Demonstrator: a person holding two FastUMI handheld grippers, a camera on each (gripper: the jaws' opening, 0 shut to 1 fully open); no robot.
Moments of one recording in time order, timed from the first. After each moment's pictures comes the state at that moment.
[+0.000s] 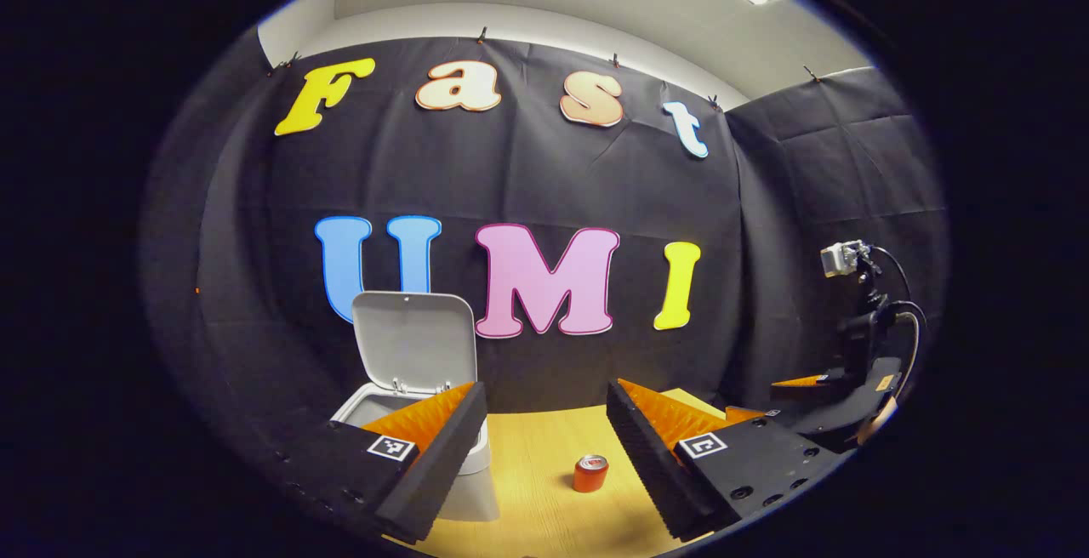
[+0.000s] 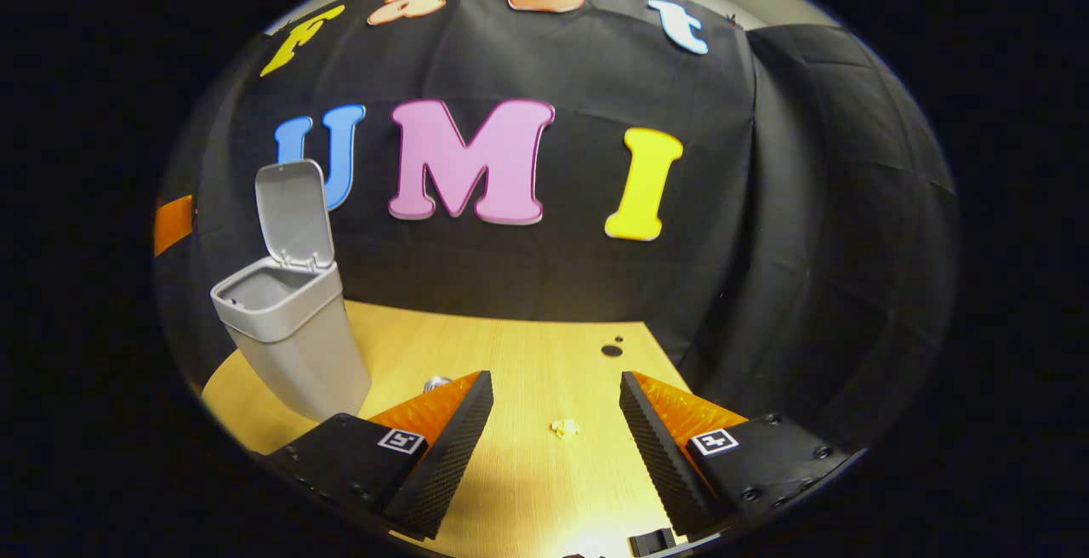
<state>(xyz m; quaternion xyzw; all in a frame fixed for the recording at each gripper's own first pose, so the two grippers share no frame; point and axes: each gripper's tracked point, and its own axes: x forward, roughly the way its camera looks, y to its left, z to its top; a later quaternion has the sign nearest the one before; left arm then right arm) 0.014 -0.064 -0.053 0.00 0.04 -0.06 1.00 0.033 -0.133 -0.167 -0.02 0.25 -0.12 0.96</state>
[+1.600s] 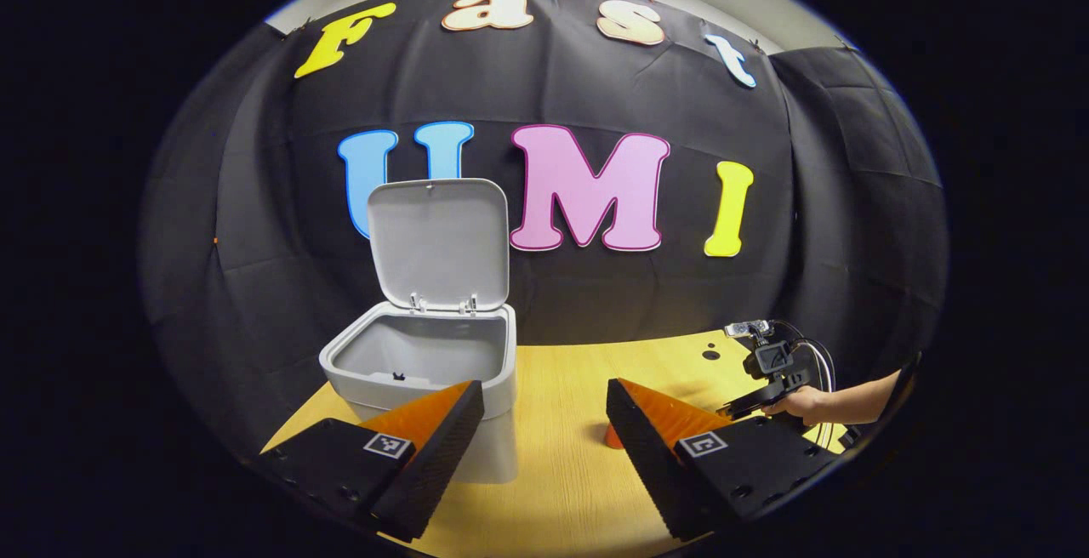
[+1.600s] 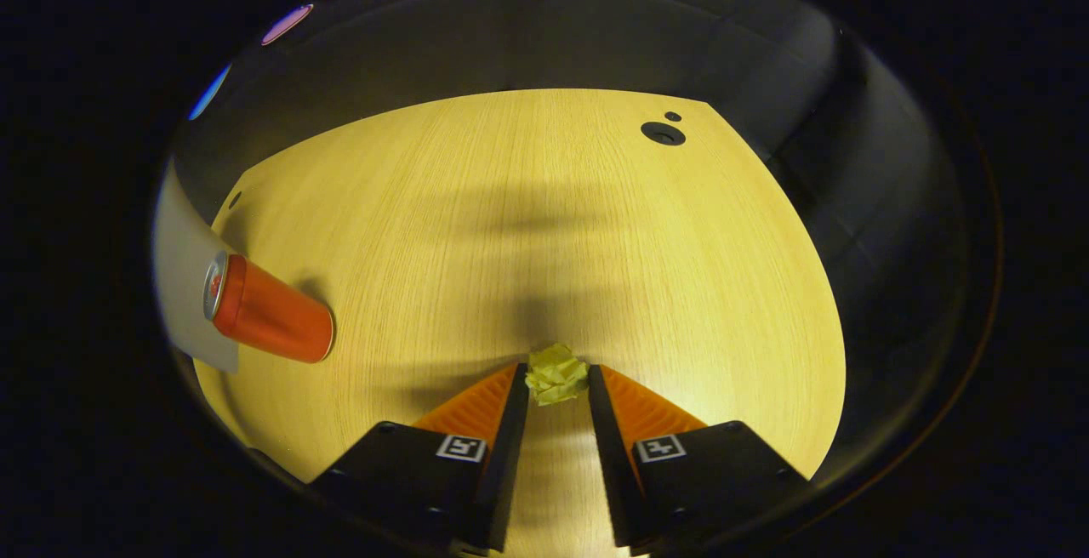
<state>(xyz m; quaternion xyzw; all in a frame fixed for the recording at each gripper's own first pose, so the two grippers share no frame) 0.044 -0.047 -0.148 0.00 0.15 0.00 0.99 0.094 -0.213 -0.456 0.04 0.56 -0.10 0.82</state>
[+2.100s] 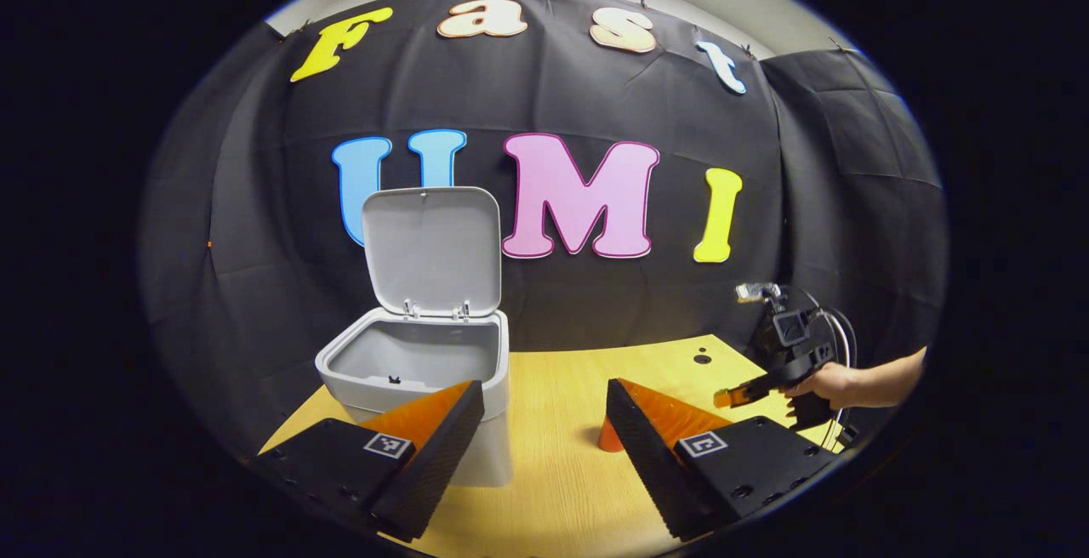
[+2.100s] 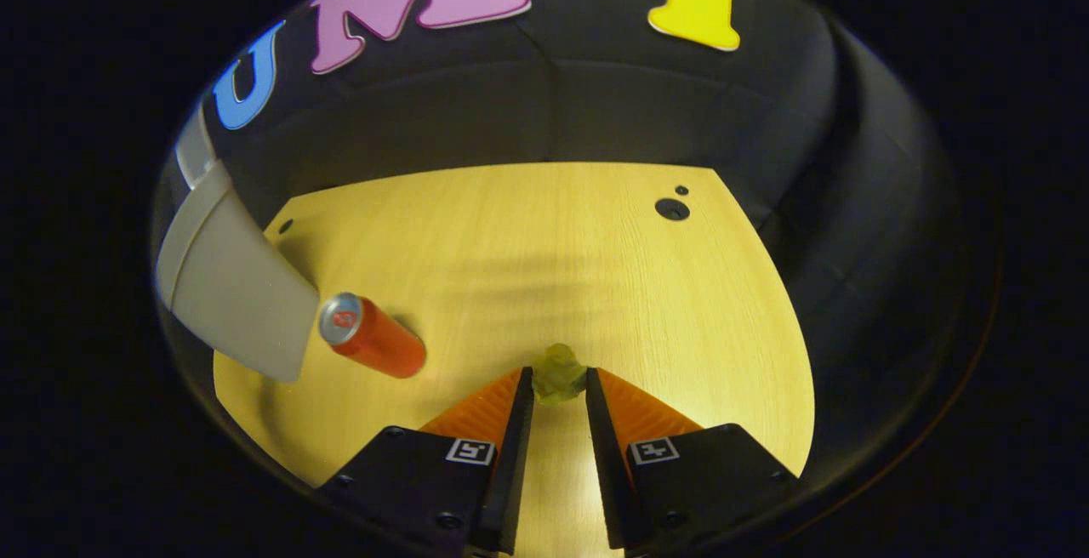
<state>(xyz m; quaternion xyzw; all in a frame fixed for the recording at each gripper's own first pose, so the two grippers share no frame) 0.033 -0.047 -0.143 0.00 0.14 -0.01 0.99 0.121 -0.189 -0.355 0.05 0.48 -0.05 0.88</state>
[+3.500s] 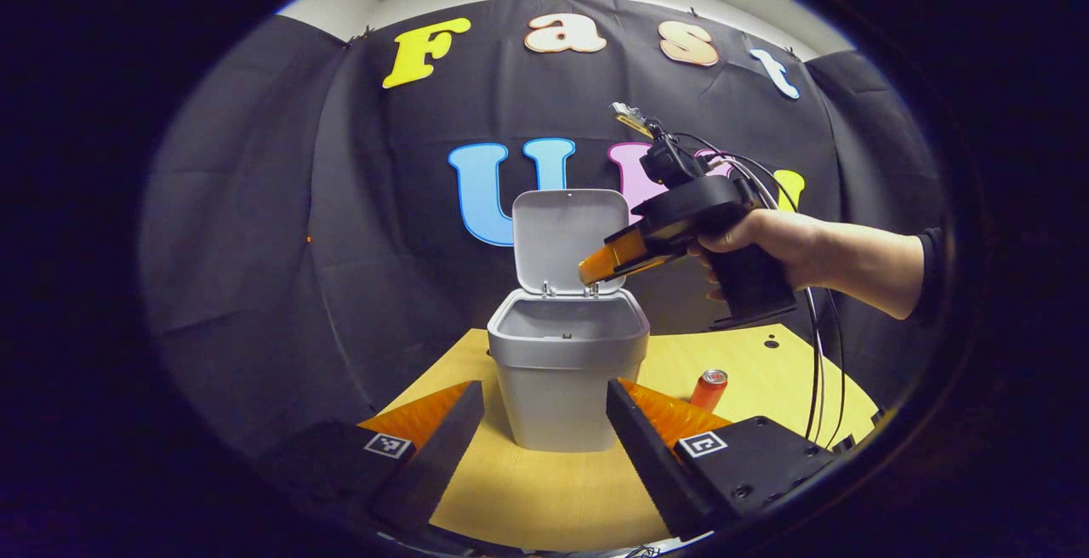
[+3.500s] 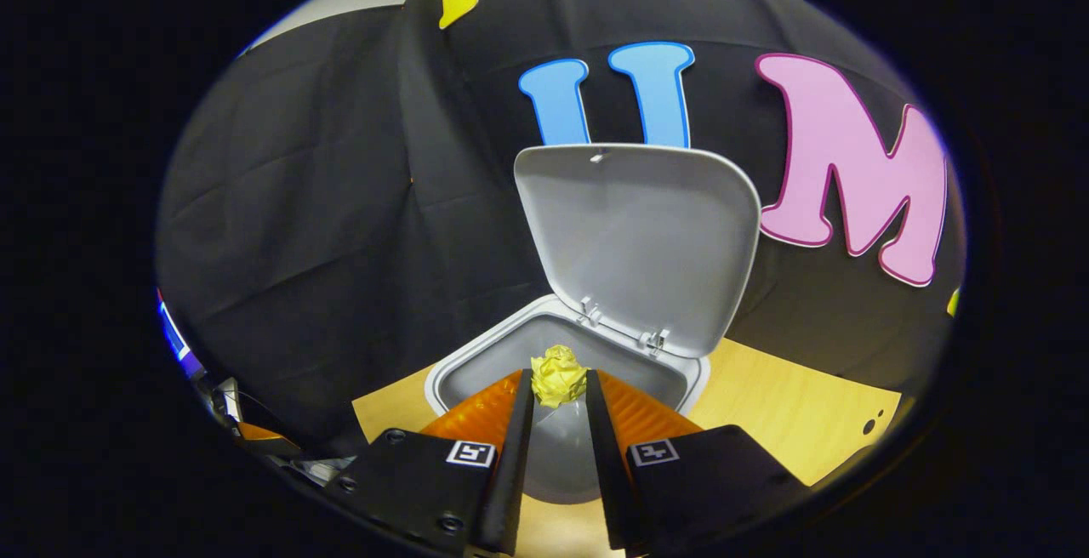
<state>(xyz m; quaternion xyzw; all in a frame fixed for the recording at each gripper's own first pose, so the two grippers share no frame) -0.076 0.081 -0.137 0.01 0.14 0.12 0.98 0.204 0.241 -0.156 0.02 0.32 0.33 0.89</state>
